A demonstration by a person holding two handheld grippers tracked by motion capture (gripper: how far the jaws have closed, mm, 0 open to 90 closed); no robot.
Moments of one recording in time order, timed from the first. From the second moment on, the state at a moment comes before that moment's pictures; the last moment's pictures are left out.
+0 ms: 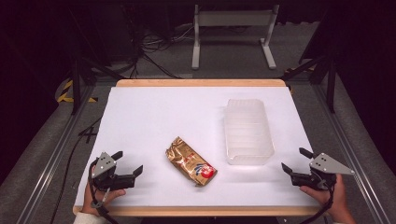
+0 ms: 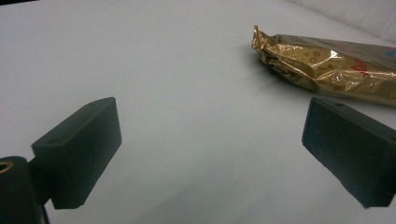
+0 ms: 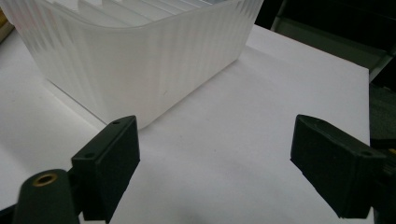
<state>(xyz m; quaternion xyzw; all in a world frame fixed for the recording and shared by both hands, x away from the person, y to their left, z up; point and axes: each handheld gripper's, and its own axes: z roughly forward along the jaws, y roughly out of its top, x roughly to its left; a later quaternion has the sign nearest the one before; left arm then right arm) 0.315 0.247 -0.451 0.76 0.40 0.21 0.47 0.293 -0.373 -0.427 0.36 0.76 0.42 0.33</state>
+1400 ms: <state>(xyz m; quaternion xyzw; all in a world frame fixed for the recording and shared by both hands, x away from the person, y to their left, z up) 0.383 0.159 -0.452 0.80 0.39 0.06 0.46 0.289 -0.368 -0.431 0.35 0.78 0.40 0.33</state>
